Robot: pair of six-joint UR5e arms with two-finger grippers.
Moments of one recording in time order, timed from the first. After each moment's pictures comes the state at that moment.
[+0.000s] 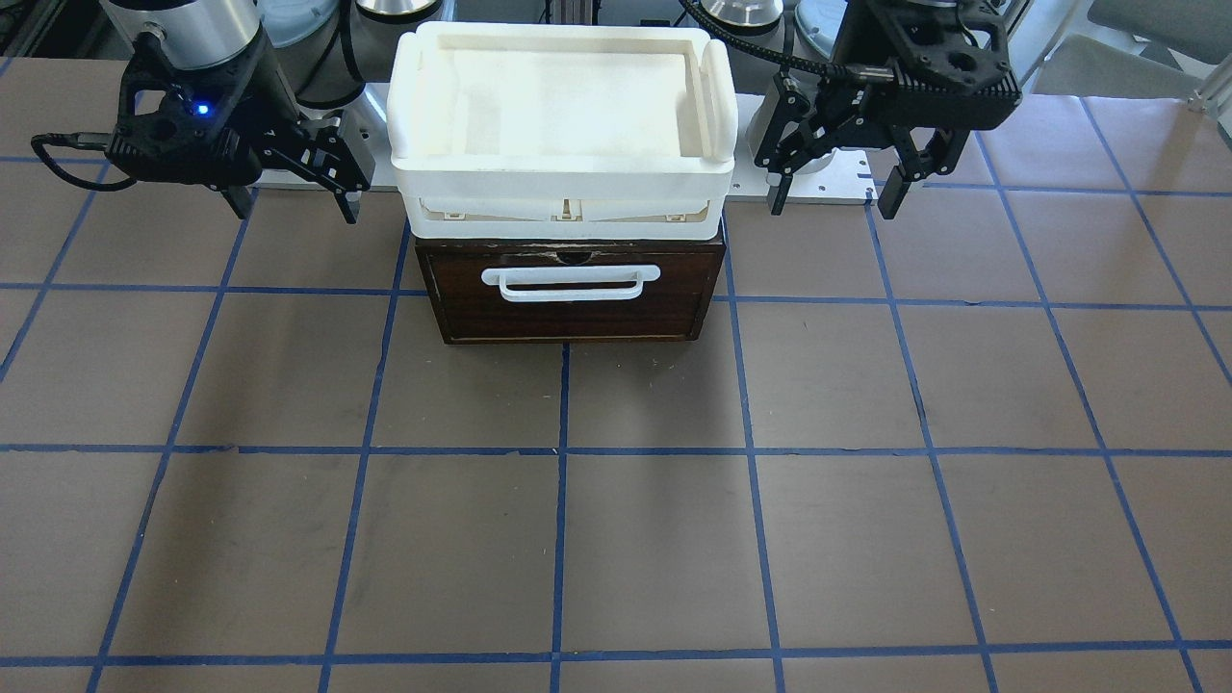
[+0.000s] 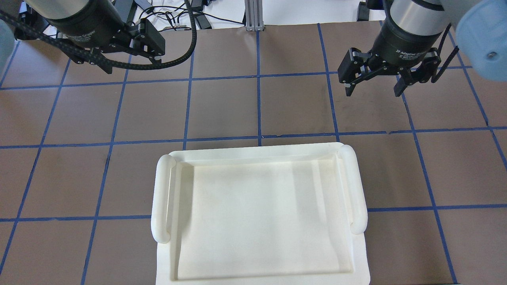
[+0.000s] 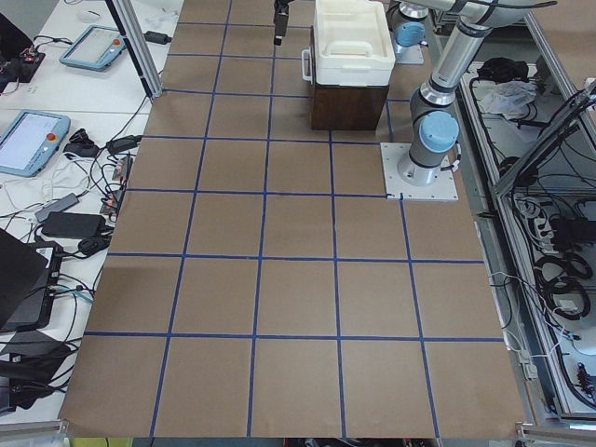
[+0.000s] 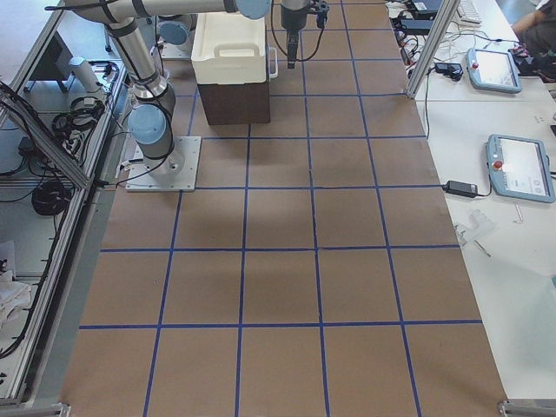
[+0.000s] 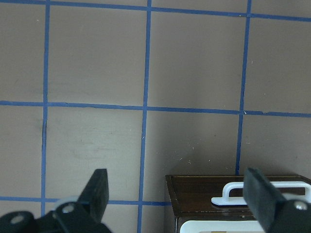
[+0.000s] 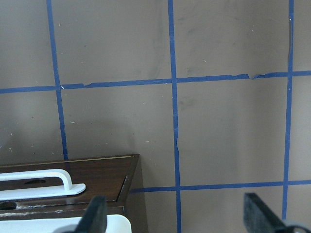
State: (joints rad) left arm -1.62 -1.52 -1.49 -1.51 1.57 -0.04; right arm 1.59 -1.62 1.57 -1.52 -1.55 0.06
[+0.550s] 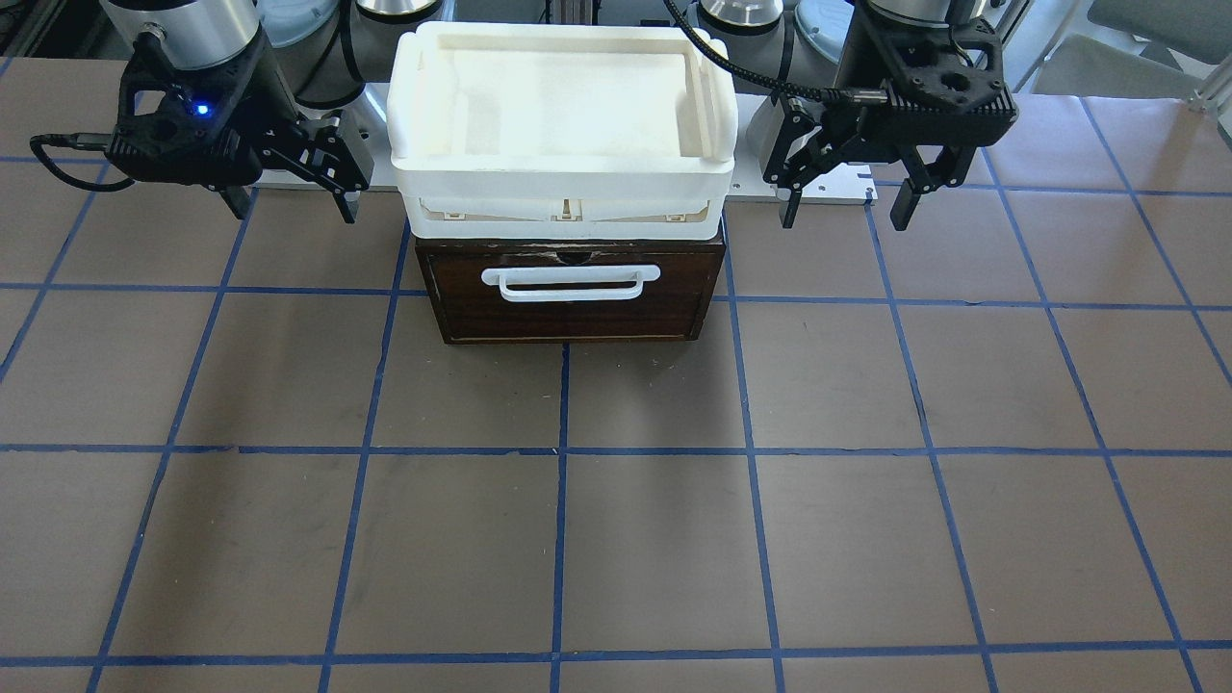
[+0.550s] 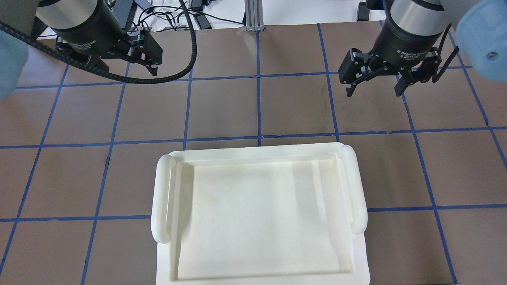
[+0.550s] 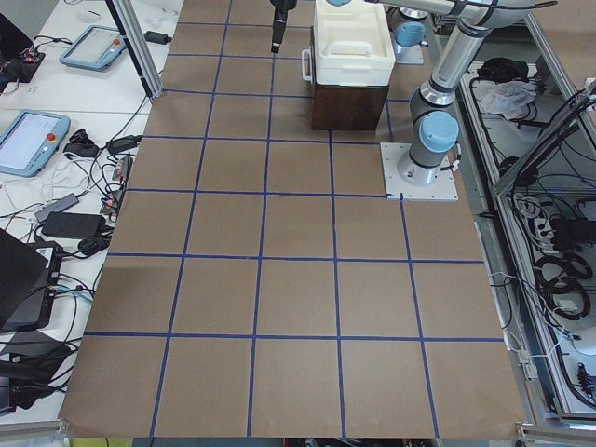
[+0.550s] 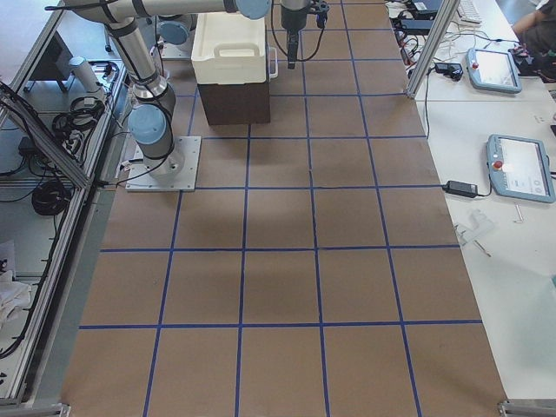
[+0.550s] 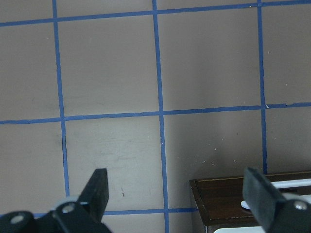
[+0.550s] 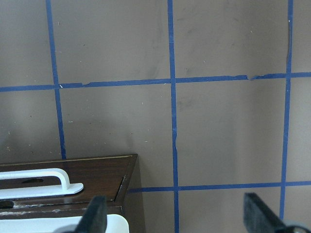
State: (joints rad) left arm -1.62 -1.52 -1.52 -1.50 1.61 -0.05; right arm 1.59 -1.62 1.57 -1.52 -1.55 0.05
